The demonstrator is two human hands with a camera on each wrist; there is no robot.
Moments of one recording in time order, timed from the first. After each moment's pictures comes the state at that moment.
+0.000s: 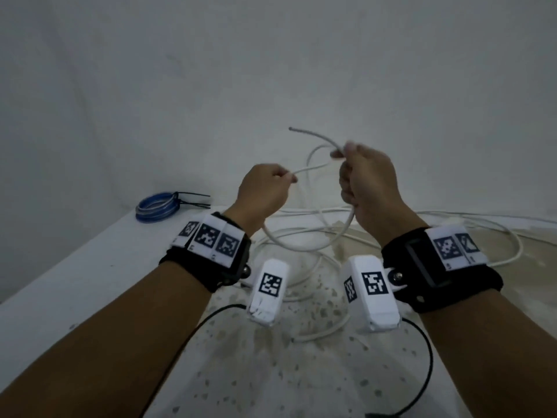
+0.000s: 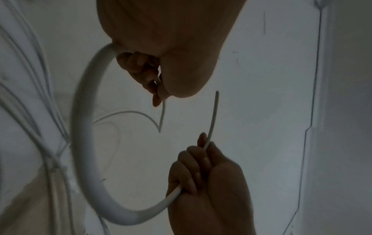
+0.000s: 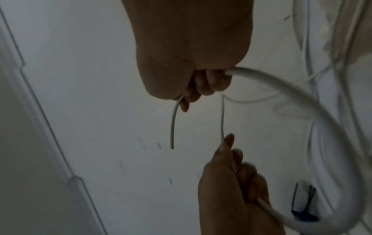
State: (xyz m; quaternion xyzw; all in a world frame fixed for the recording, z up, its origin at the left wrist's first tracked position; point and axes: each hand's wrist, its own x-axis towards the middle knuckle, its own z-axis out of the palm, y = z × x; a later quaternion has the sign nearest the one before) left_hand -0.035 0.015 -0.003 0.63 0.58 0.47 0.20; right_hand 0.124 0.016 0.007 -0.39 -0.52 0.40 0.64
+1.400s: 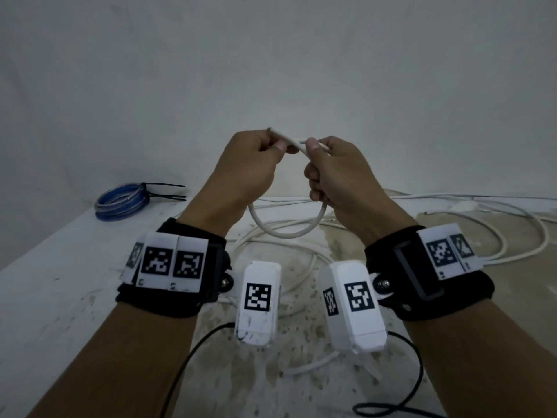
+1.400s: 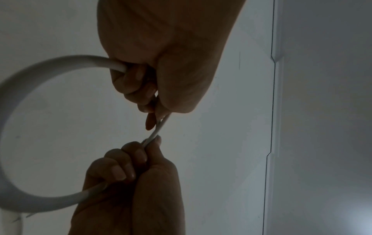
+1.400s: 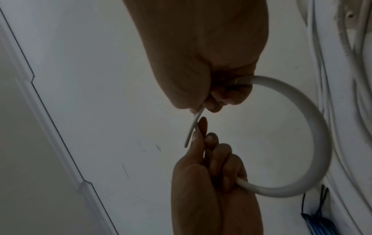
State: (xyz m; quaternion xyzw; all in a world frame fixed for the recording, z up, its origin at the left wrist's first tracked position) left_hand -0.028 0.043 -0.007 0.66 0.49 0.51 0.26; right_hand 0.110 0.056 -0.025 -0.42 -0.59 0.40 0.56
